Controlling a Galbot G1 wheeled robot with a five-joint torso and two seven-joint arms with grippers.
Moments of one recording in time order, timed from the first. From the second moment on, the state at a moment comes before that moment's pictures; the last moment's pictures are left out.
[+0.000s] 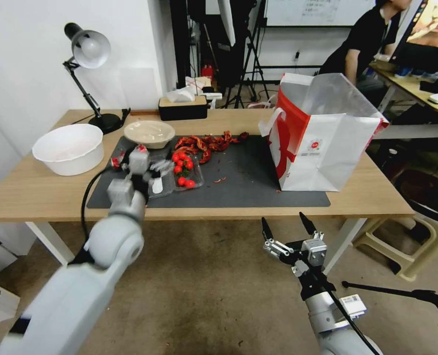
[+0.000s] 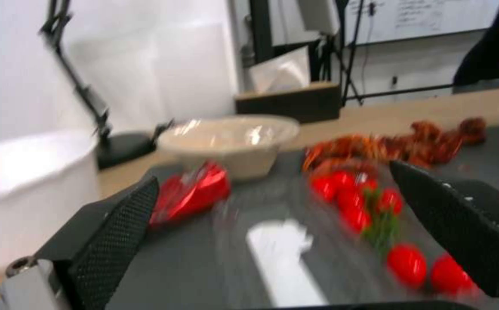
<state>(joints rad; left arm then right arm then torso) 1.23 -1.06 -0.31 -2.08 -0.42 0.21 -0.42 -1.70 1.20 0.33 2.21 0.22 0.18 0.15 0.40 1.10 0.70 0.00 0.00</state>
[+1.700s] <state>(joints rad) 0.95 -0.83 -0.43 -1.66 -0.28 0.09 0.12 -1.69 1.21 0.33 2.22 0.22 0.18 0.16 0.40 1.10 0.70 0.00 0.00</state>
